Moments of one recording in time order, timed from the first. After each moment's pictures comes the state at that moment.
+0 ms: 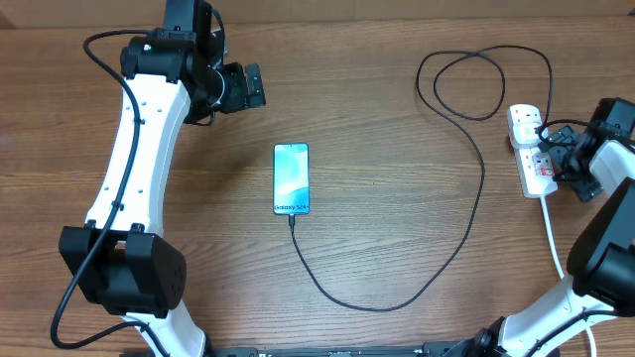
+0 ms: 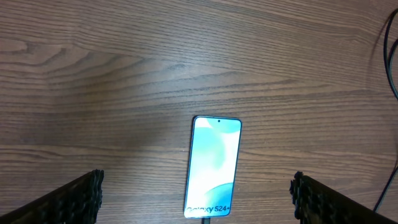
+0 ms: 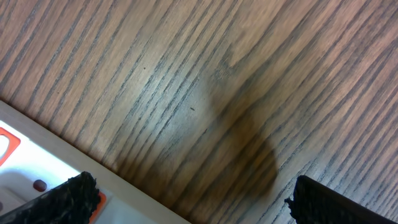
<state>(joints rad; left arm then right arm) -0.12 1.90 1.90 -1.18 0.17 -0.32 -0.50 1.96 1.26 -0.49 0.12 0.50</state>
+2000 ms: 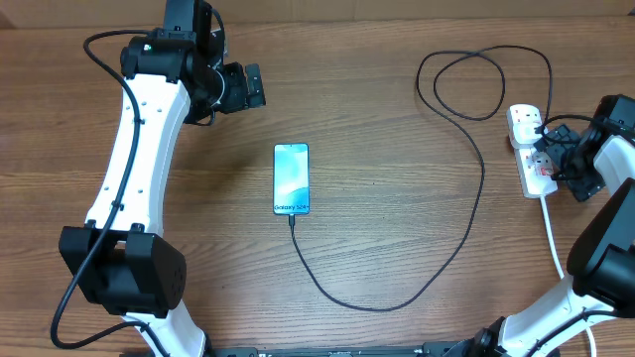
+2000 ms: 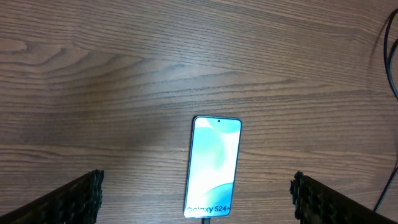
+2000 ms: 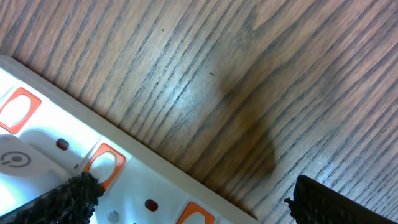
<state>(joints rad) -0.12 1.90 1.90 -1.18 0.17 -0.32 -0.50 1.96 1.30 -0.60 0.03 0.48</state>
